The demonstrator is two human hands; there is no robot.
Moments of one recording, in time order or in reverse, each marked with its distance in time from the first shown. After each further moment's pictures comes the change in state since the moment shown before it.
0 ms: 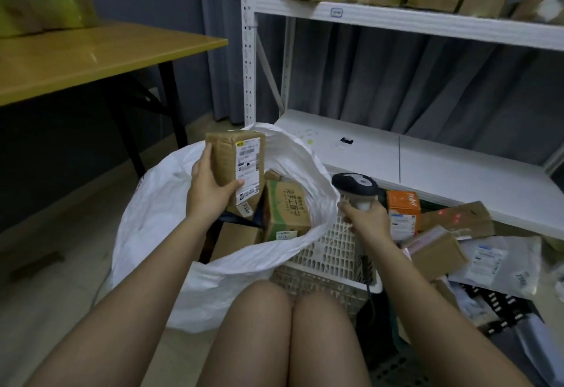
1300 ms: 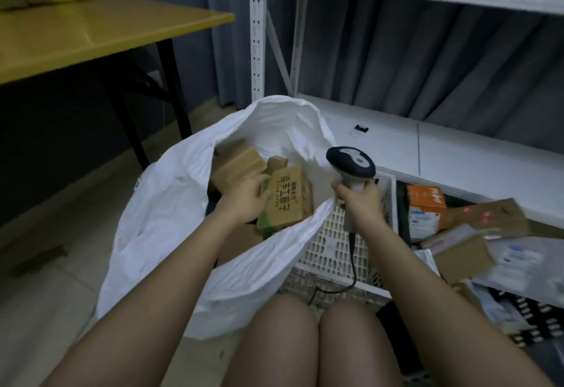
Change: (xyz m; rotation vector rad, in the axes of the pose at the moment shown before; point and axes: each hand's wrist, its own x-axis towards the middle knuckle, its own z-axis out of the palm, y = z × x) left_hand 0.033 -0.035 0.044 0.250 -0.521 0.081; right_hand 0.047 -0.010 0.072 0.077 -0.077 -0.015
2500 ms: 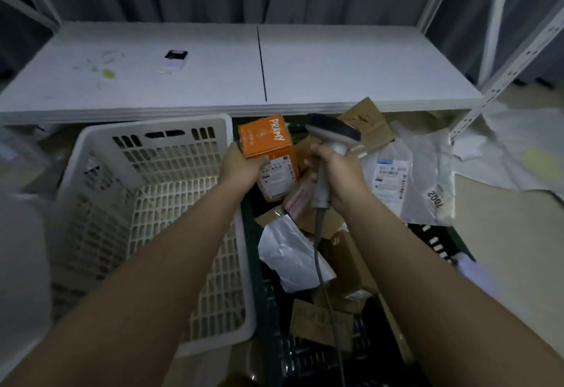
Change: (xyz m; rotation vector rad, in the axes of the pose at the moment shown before) left_hand 0.224 0.168 0.413 -0.377 -0.238 -0.250; right_hand 0.194 0.191 -0.286 0.382 0.408 0.298
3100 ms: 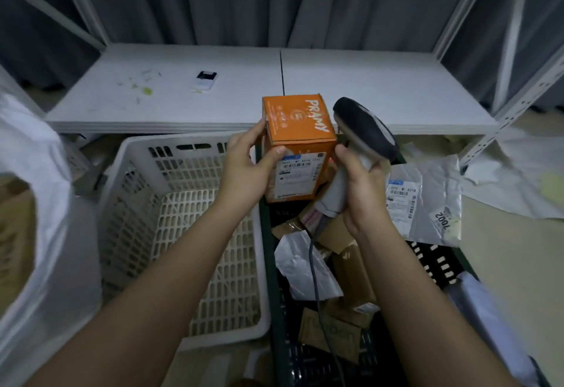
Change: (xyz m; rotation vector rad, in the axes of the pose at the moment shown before) left_hand -0.058 0.033 -0.041 -0.106 0.120 0.411; right_hand -0.054 -0.029 0.011 0.204 -0.050 -0.261
